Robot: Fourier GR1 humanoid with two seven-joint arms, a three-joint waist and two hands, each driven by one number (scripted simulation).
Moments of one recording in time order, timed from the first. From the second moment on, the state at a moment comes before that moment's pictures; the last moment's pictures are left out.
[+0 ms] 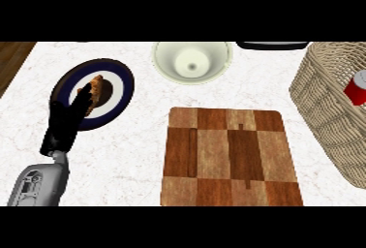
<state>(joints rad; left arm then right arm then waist) -0.23 0.18 0.12 -1.37 -0.14 -0.06 0.21 -0.60 -0.70 -0.40 -1.18 0.62 0.46 0.11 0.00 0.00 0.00</state>
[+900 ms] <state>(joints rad) -0.24 0.18 0.11 -1.37 -0.15 -0.05 0.23 -0.61 -0.74 -0.68 -1.01 0.45 0.21 0.03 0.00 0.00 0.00</state>
